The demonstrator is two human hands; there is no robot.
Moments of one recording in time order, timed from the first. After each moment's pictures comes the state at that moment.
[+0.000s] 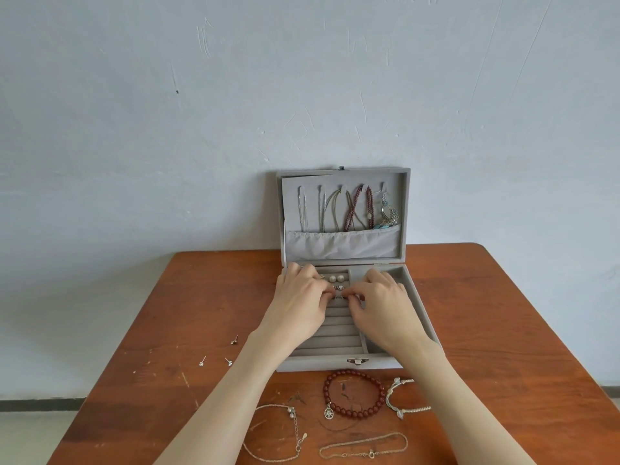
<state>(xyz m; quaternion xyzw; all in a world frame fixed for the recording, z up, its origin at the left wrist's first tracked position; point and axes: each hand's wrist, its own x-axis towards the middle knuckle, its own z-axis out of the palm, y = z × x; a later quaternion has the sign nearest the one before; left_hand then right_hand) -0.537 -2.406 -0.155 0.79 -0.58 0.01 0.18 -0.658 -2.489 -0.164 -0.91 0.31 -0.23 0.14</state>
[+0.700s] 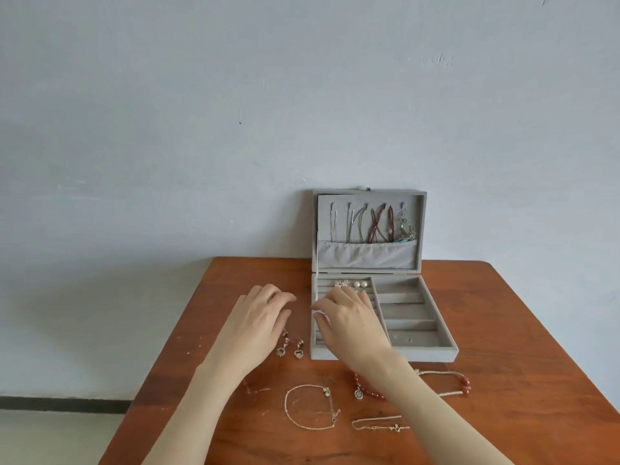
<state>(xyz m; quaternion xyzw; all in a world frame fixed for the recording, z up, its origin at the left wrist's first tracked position) -0.493 -2.291 -0.151 0.77 -0.59 0.15 0.19 -0.626 -2.406 -0.150 -0.94 0.21 -0.27 0.03</state>
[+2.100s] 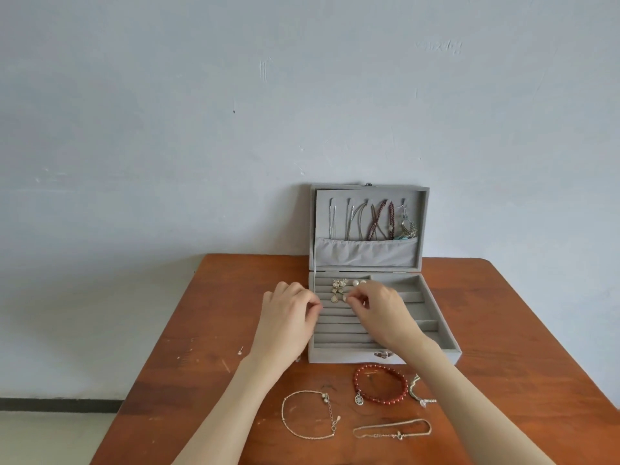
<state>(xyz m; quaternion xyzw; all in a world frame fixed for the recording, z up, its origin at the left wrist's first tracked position) -0.520 -2.338 -0.160 0.79 -0.53 0.10 0.27 -0.638 -2.461 -0.153 -0.90 0.31 -0.22 0.22</state>
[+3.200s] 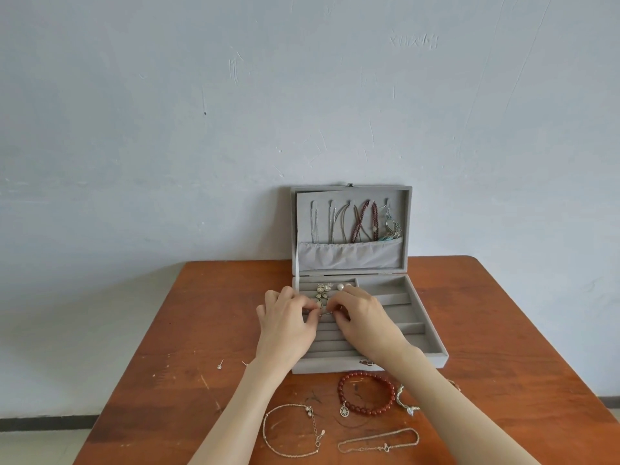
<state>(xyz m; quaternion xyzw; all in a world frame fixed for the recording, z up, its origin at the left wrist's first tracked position) -0.533 -2.370 -0.168 0.85 -0.45 -0.01 0.28 -0.637 -2.468 -0.170 -0.93 0.21 -0.25 0.19</state>
